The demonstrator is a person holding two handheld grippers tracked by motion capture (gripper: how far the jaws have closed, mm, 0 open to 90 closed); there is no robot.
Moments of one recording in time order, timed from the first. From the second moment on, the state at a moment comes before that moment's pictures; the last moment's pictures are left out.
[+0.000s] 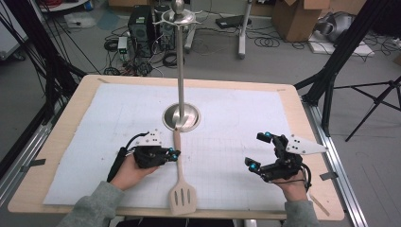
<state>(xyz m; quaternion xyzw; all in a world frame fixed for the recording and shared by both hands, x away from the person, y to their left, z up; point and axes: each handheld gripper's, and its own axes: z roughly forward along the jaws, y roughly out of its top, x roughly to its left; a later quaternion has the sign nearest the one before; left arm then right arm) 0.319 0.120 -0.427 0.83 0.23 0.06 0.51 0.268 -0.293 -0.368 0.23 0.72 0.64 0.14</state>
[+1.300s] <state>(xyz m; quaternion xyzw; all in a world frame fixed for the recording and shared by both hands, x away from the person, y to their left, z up) 0.304 0.087 -0.444 0.88 0.20 0.09 0.43 0.270 -0.292 -0.372 0.24 0.73 0.63 0.13</state>
